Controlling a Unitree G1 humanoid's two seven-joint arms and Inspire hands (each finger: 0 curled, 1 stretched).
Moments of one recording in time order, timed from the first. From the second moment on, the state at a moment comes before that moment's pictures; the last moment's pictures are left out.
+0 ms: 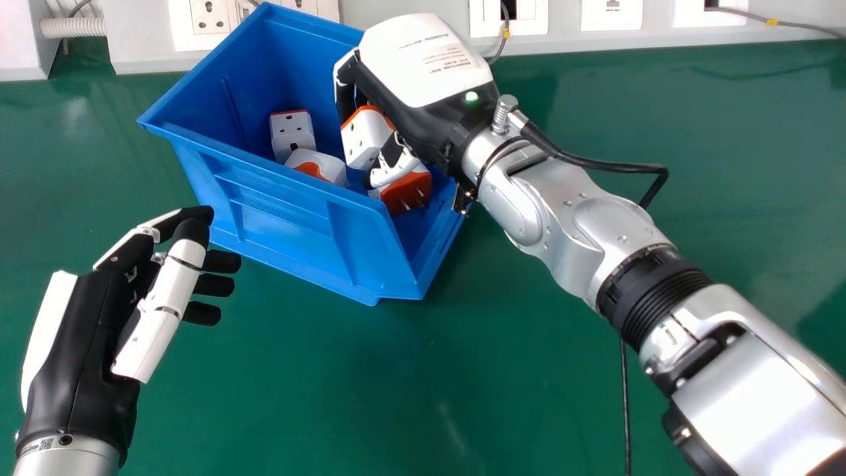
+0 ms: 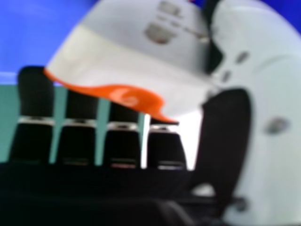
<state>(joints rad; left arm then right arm) 0.39 0.17 0.23 -0.75 0.04 0.39 -0.11 -1.13 -0.09 0.57 1.05 -0.88 -0.21 -0.27</state>
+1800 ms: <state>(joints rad) 0.39 0.17 0.23 -0.76 0.04 0.39 -0.10 -1.19 -0.05 0.68 1.18 -0.90 -0.14 -0.30</state>
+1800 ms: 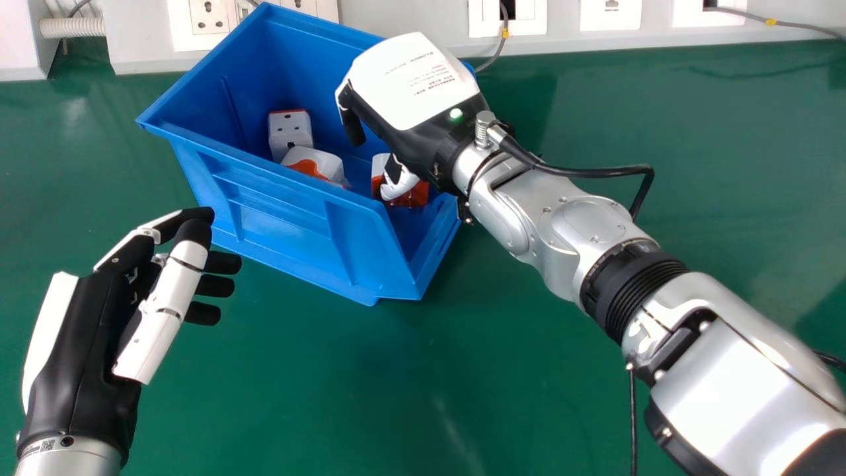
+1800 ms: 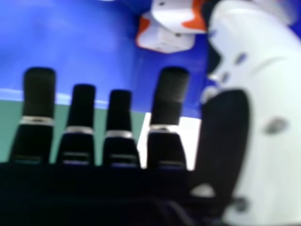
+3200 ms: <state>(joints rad) 0.34 0.18 0.26 -0.69 0.03 0.38 -0.11 -0.58 -0.44 0.32 0.08 -0.83 -0.17 -0.25</state>
